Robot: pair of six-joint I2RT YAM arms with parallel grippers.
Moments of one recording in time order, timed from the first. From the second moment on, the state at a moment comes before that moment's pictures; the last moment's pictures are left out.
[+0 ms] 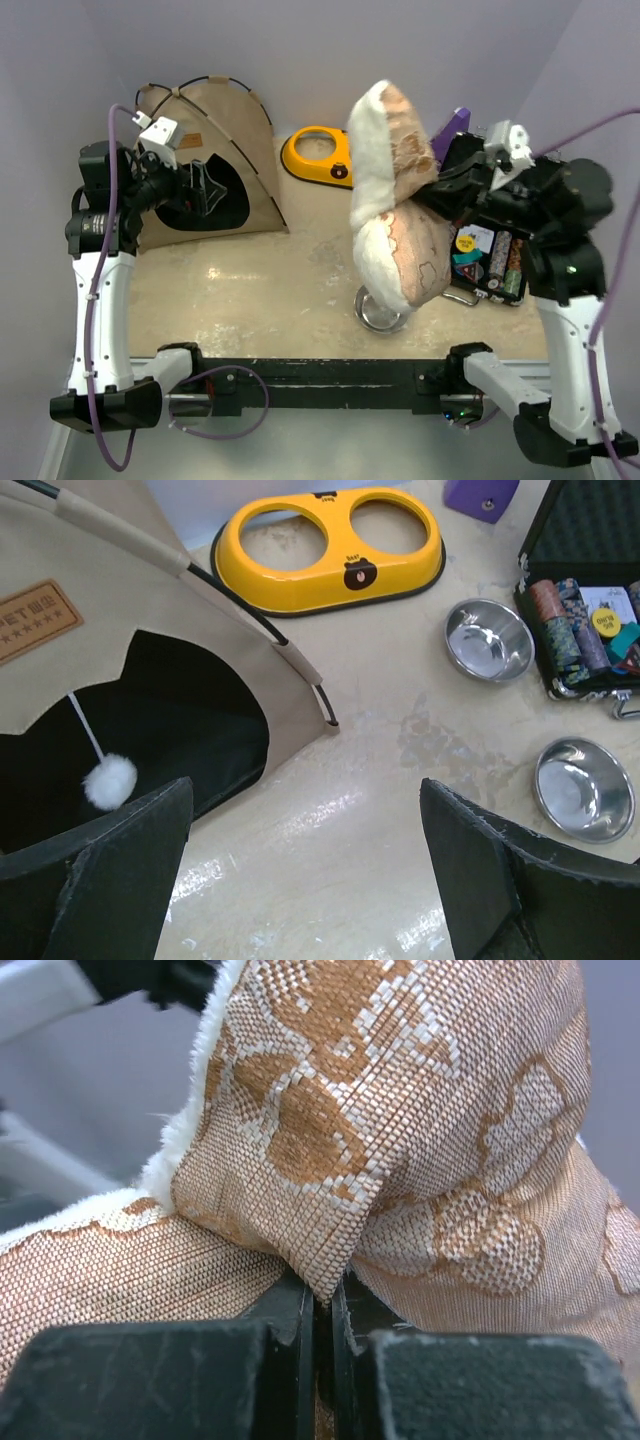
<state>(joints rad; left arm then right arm) 0.10 1.08 1.40 -0.76 0.61 0.11 0.11 0.98 1.58 -0.53 -0.98 -0.05</state>
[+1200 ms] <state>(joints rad) 0.10 0.99 1.19 -0.80 0.48 -0.14 -0.09 1.67 1.38 -0.75 -0.81 -0.33</state>
